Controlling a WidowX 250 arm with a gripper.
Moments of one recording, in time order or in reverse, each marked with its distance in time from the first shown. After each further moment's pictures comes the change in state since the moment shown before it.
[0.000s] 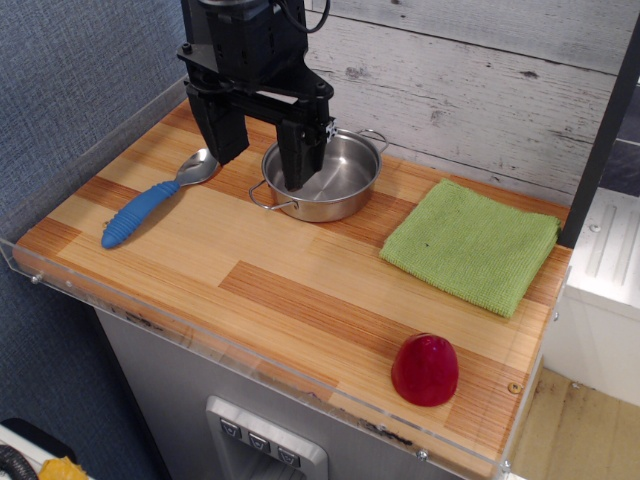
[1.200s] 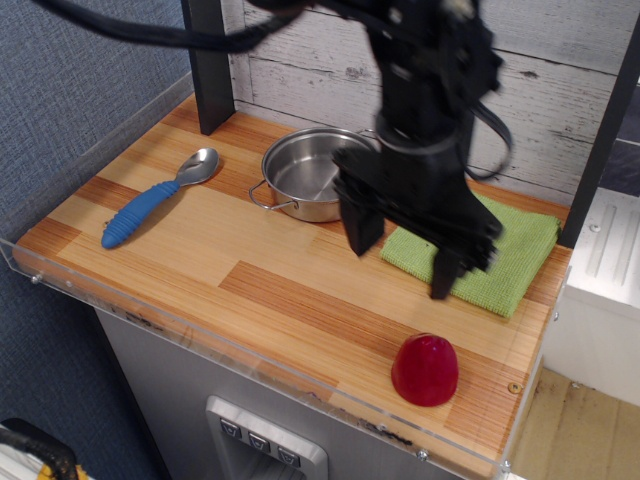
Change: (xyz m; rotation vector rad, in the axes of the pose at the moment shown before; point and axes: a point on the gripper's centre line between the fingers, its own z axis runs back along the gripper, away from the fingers) arm 0.005 -0.106 -0.048 0.045 -0.073 -0.099
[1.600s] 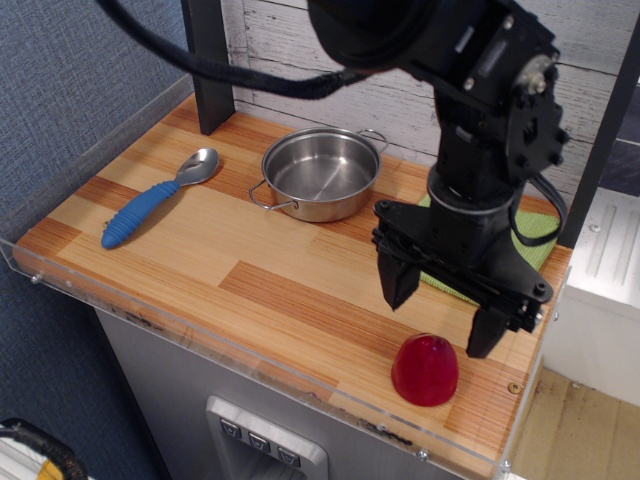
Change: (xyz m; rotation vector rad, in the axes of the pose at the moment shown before) arm -0.009 -0.026 -0.018 -0.009 0.063 -0.008
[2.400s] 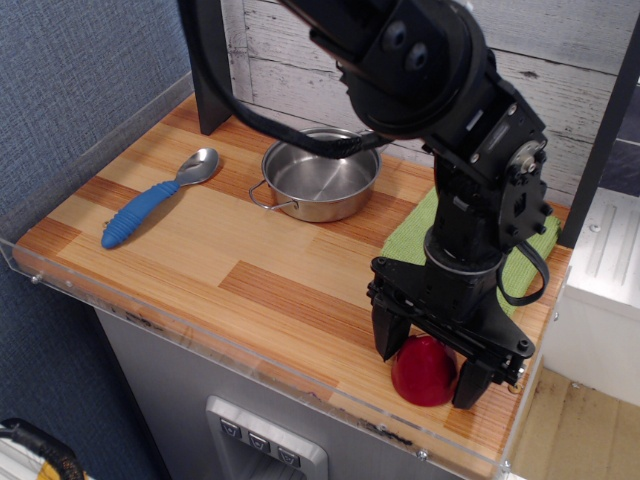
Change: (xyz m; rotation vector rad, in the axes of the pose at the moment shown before) arm -0.011 -0.002 -0.042 -0.002 0.099 0.004
